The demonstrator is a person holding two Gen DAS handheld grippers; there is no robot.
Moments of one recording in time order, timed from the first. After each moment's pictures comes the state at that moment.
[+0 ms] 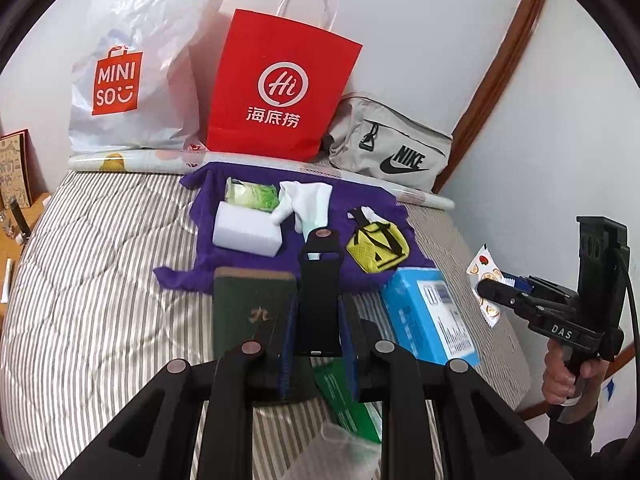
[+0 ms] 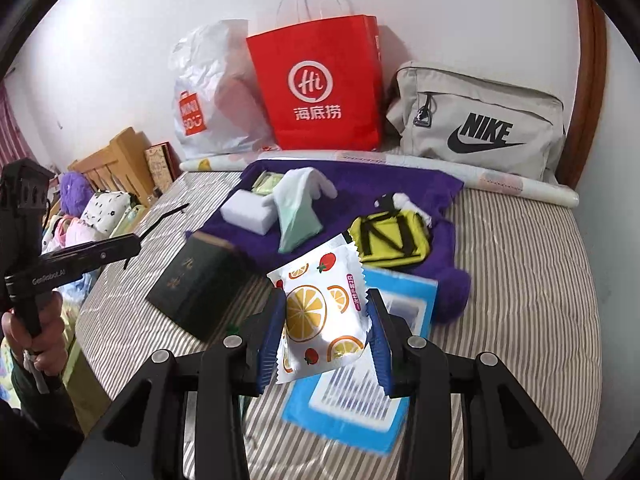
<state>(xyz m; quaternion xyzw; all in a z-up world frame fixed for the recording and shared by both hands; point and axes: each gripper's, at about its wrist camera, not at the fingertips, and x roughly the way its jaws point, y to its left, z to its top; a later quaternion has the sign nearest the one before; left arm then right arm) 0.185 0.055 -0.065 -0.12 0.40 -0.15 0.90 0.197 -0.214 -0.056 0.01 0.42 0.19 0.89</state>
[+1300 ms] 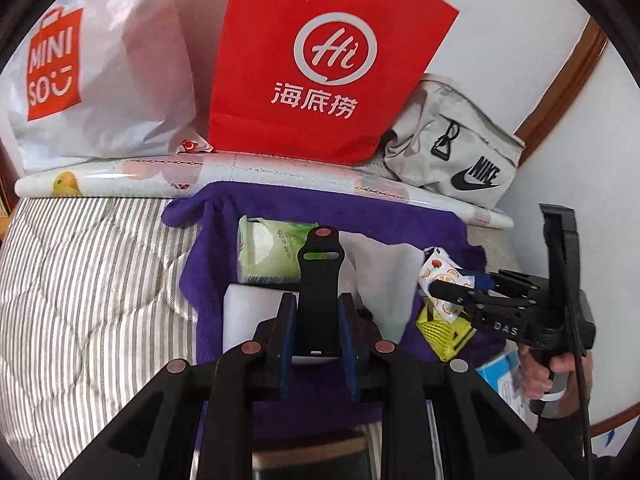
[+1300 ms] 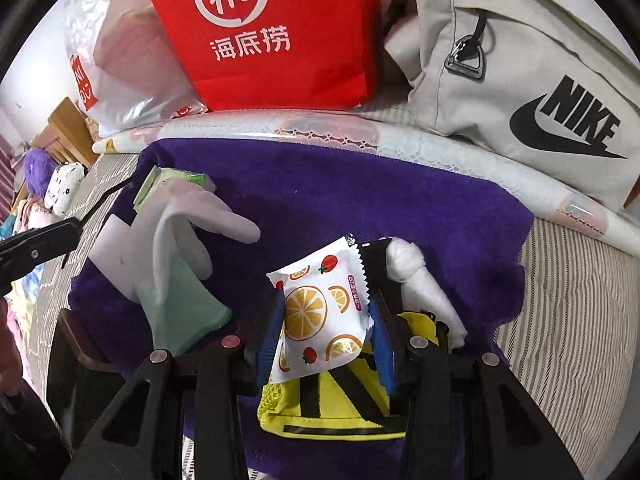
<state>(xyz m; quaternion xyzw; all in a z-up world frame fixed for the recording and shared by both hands) 0.356 0.057 -0.111 -0.12 0.47 -0.12 0.87 0.403 -0.174 -0.158 -0.03 0.54 0.18 0.82</state>
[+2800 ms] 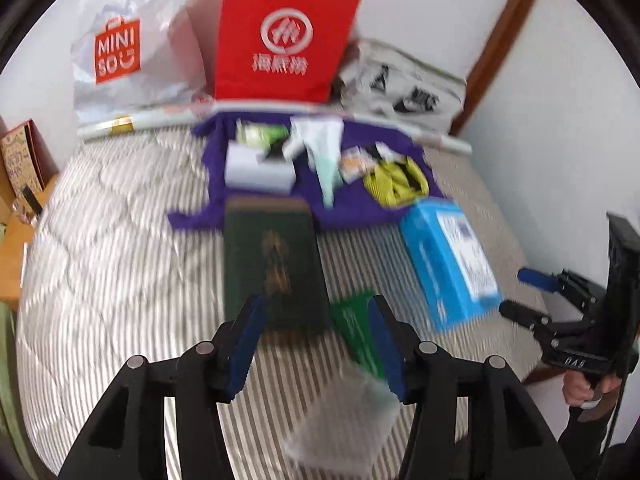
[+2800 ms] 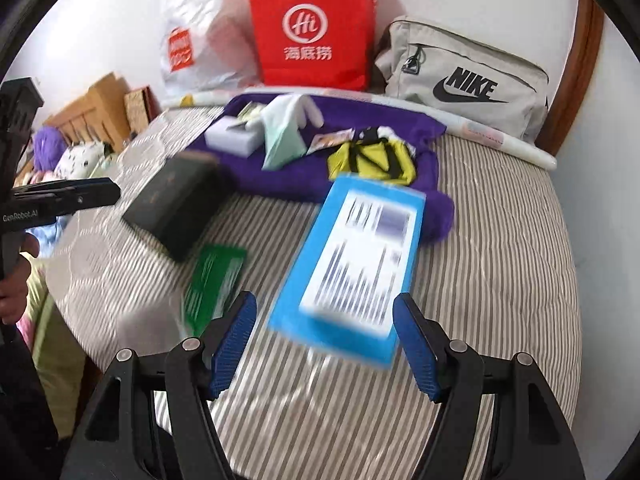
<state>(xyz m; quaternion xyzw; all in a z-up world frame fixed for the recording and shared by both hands) 0.156 0.045 -0.086 -0.06 0.48 -0.14 0.86 0.136 -0.207 -0.088 -0.05 0.49 0.15 0.86</state>
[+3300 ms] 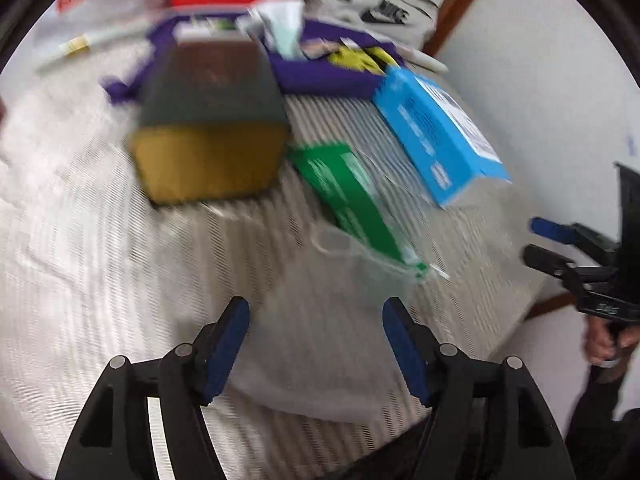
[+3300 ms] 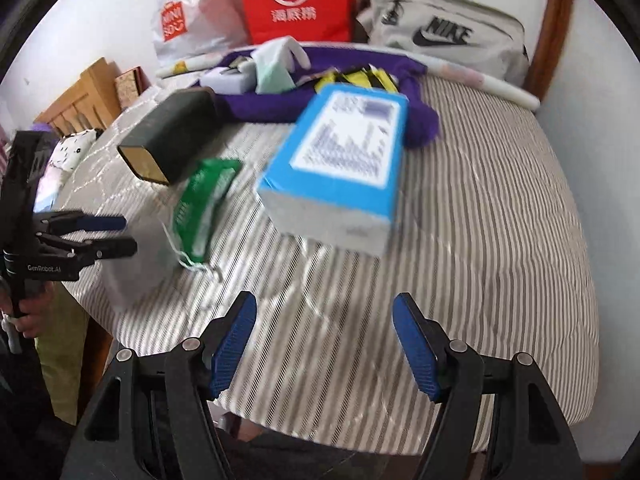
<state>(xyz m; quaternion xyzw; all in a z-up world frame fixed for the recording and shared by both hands) 0.107 0.026 -0.178 -0.06 0.53 -0.21 0.82 0.076 -0.231 -0.132 -0.03 0.52 0.12 0.85</state>
